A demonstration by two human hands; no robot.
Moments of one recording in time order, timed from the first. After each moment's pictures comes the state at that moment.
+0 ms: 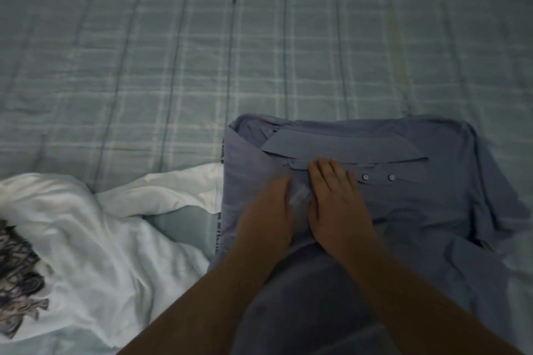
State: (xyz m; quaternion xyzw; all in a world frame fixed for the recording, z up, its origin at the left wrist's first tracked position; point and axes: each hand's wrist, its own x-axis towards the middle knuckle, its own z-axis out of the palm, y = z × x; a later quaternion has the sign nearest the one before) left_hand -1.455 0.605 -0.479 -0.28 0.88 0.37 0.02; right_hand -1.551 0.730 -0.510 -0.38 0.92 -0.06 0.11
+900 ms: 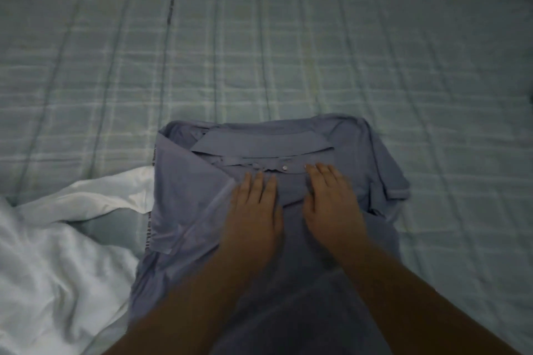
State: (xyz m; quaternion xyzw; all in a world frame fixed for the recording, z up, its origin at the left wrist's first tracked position) left_hand -1.483 0.713 -0.482 -0.16 0.96 0.21 -0.03; right_hand -1.583 0.848 -0.466 -0.29 0.95 -0.11 0.06
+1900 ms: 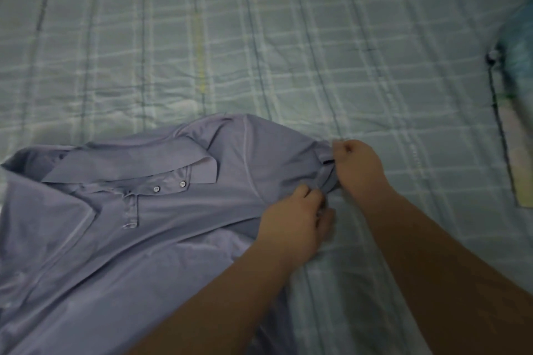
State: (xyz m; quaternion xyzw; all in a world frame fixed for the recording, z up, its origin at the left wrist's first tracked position) left_hand -1.675 0.960 -0.499 -0.06 0.96 0.27 0.06; right_hand -1.815 1.052 -0.503 0.01 0.93 -0.33 0.16
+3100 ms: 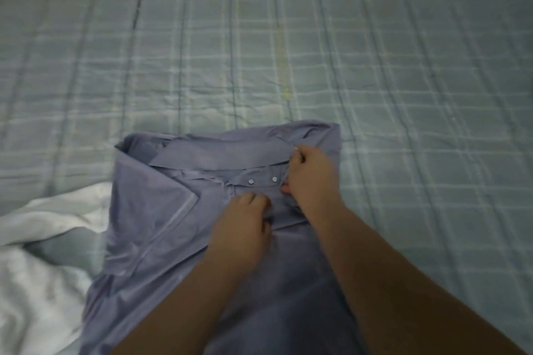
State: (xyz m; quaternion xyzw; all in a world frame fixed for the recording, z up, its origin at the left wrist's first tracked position) left_hand -1.539 0.750 -0.466 -0.19 0.93 0.29 0.10; right_hand -1.674 0.831 -0.454 -0.01 0.88 -0.42 0.20
